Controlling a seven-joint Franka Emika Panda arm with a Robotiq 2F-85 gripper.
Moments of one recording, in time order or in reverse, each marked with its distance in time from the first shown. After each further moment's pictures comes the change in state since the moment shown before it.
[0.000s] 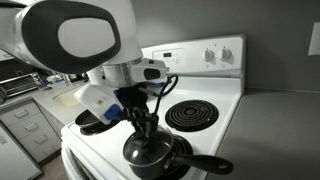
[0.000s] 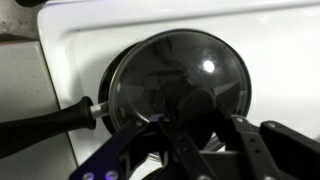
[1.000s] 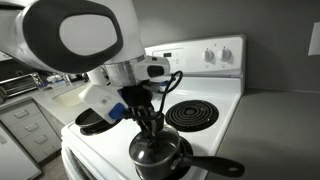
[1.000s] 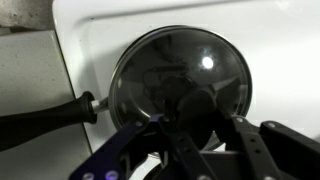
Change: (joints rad) arm -0.030 0.003 0.009 0.001 -0.046 0.033 0.017
